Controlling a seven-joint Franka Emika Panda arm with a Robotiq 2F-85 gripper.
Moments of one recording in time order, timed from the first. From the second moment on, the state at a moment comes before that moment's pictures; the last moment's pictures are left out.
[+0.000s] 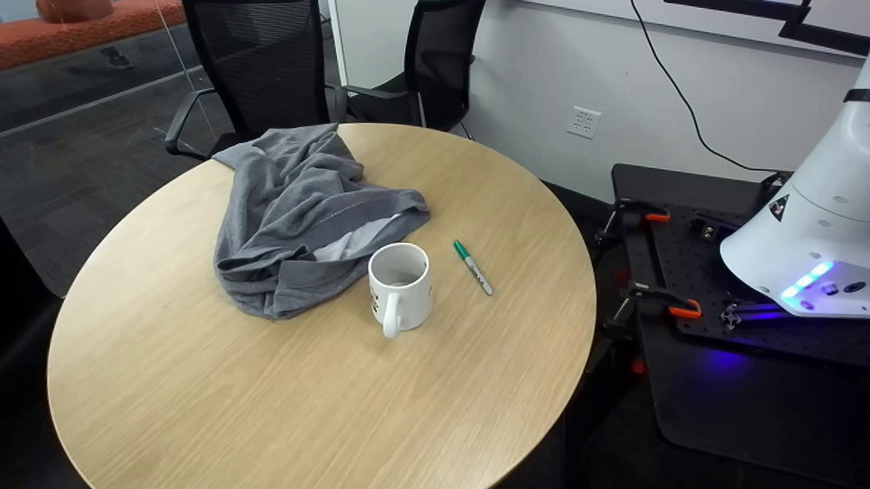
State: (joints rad) arm -0.10 -0.41 -0.06 -2.21 -0.13 1.64 0.01
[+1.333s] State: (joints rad) arm -0.03 -0.08 0.08 -2.42 0.10 2.35 0.64
